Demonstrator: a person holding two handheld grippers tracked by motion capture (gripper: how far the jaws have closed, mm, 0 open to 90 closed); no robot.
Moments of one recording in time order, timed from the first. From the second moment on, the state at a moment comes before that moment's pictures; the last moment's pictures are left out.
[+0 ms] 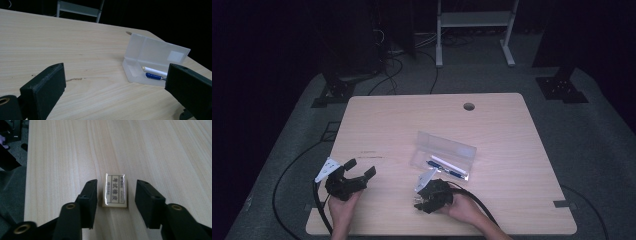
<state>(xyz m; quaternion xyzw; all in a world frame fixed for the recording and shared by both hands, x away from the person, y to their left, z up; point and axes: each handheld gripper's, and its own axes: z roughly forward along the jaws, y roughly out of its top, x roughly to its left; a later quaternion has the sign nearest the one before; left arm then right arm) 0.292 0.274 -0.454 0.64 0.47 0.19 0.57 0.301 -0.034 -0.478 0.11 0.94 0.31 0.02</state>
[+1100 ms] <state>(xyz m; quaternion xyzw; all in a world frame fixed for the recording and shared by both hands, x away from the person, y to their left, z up) 0.292 0.274 -0.454 0.64 0.47 0.19 0.57 0.331 -0.040 -0.443 0.12 0.93 0.33 0.05</state>
